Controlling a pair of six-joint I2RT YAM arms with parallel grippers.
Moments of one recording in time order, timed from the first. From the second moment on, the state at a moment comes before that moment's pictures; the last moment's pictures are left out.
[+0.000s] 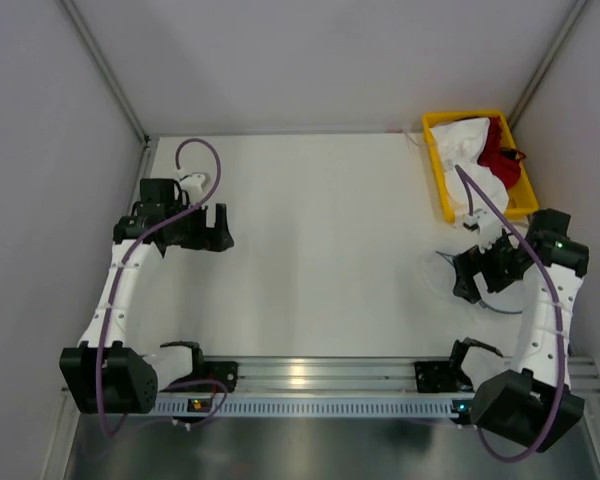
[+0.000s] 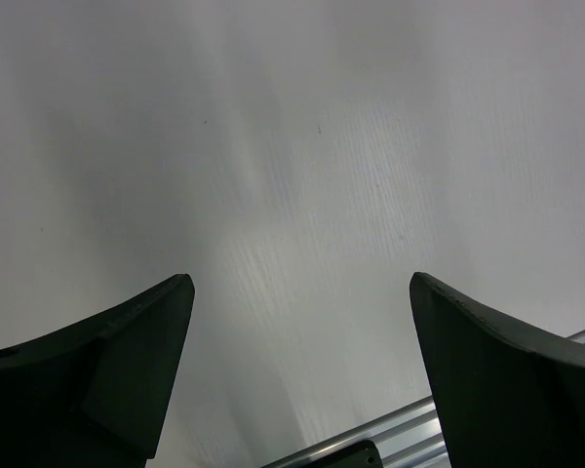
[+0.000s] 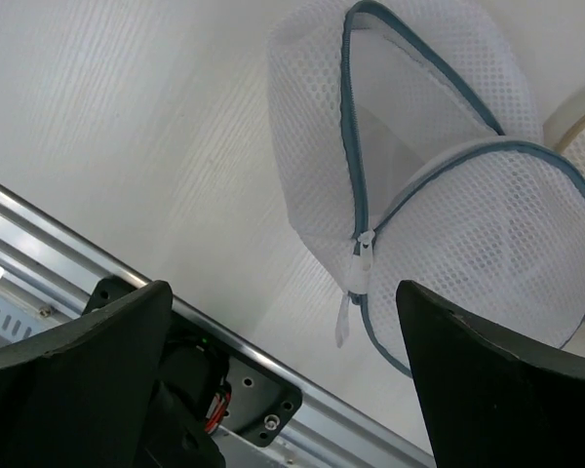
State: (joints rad) left arm 0.01 1.15 1.06 -0.82 0.36 0.08; right arm -0.43 0.96 0.99 -1.30 -0.53 -0.90
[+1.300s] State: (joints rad) left arm 0.01 1.34 1.20 -0.81 0.39 0.13; right arm 0.35 1.78 1.38 -0.68 -0.45 -0.14
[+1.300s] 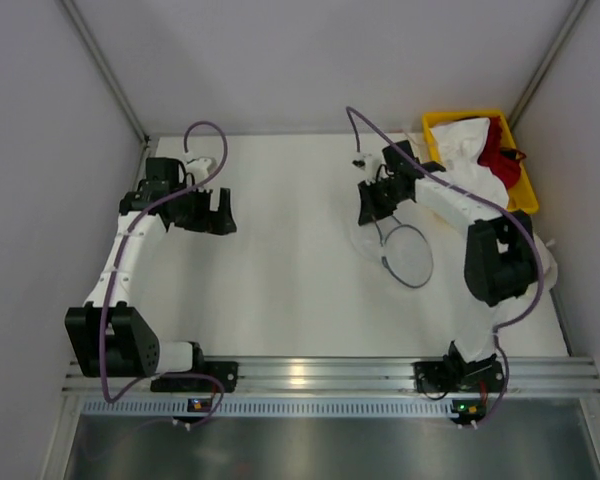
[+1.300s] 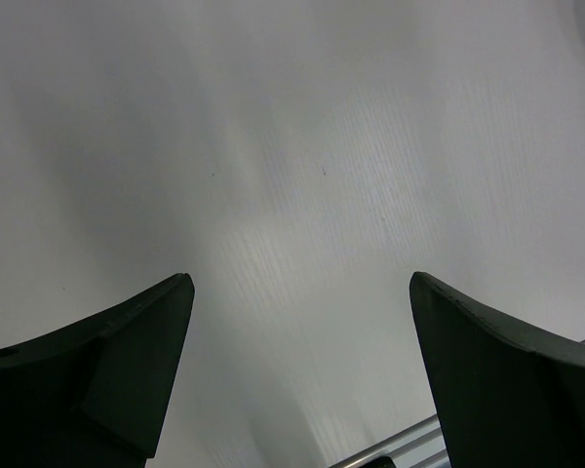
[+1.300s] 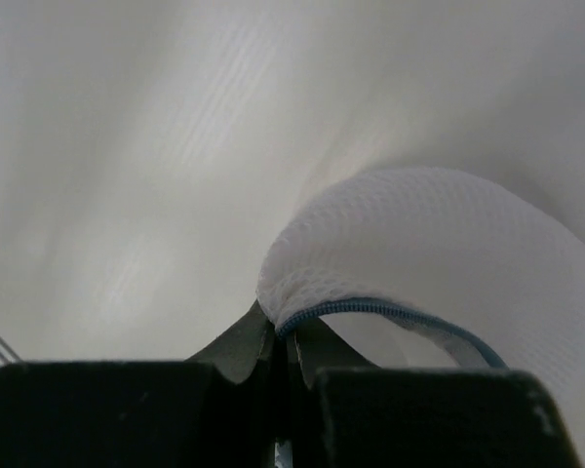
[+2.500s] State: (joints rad) left arm -0.69 2.02 1.10 0.38 0.46 1.41; right arm 0.02 2.05 1.76 -0.37 -0.66 0.35
